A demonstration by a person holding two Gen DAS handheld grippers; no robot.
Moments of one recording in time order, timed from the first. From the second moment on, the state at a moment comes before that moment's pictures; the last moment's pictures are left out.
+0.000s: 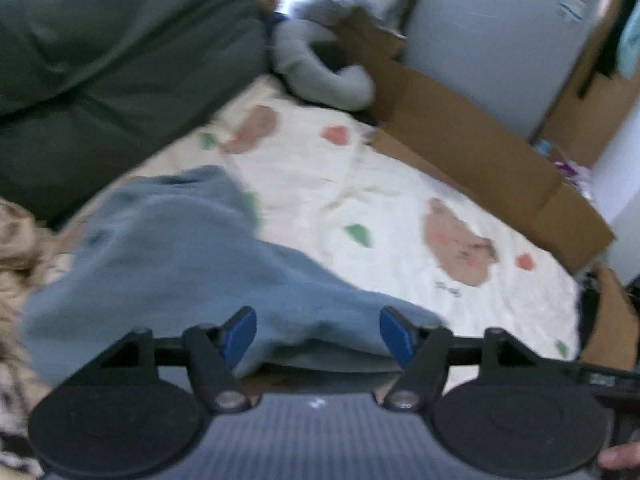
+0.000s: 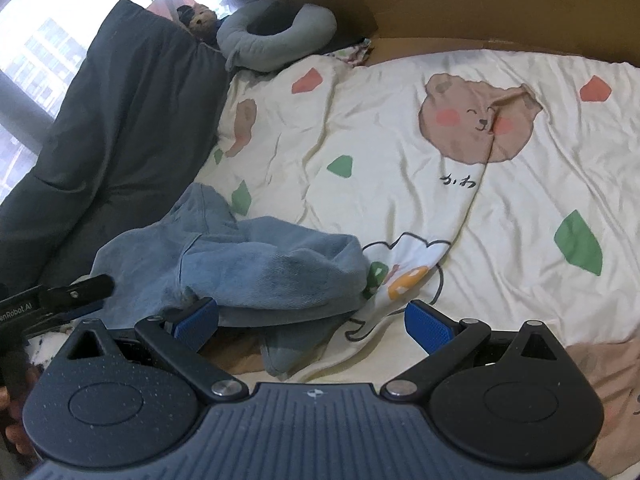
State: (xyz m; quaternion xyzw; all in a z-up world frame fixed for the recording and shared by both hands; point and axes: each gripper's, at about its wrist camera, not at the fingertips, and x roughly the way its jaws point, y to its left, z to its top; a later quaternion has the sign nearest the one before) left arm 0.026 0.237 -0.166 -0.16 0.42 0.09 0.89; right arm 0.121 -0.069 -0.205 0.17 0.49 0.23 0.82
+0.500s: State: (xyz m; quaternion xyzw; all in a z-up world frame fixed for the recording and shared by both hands) left arm -0.031 0.320 -0.190 -0.18 0.45 0.22 0.85; right arm 0.119 -0.055 -0.207 0.17 0.50 0.24 0.82
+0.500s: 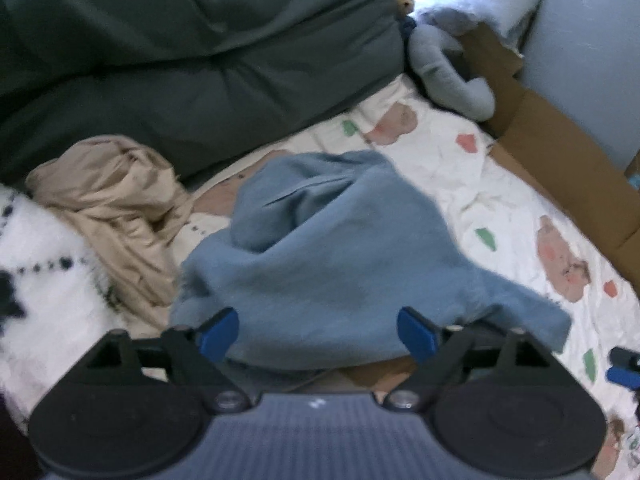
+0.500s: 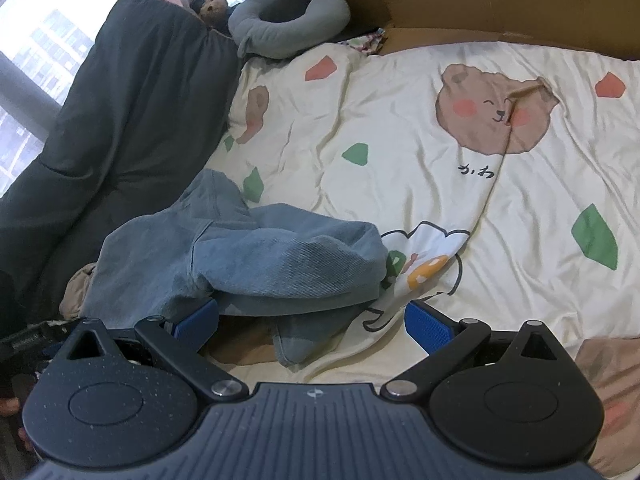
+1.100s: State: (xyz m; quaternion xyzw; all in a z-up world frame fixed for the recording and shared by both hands) left arm -0.037 0.343 -0.235 -0.16 0.46 0.26 0.83; right arm 0.131 -0.030 -0.226 0.18 0.51 0.30 0.78
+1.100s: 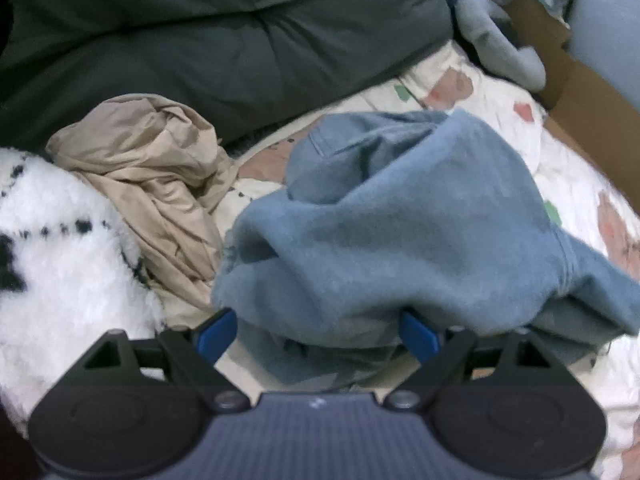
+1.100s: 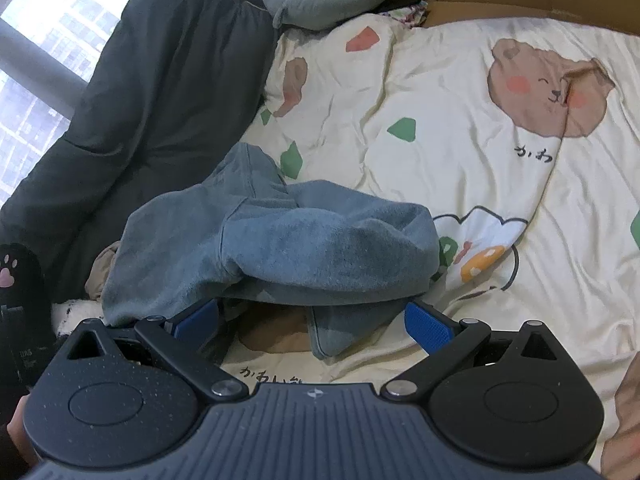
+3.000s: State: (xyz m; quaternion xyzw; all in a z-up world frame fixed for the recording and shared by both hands) left arm 0.064 0.233 -0.115 -0.19 0.32 -0.04 0.93; right arm 0.159 0.094 -0.149 0.09 0.44 0.48 0.75
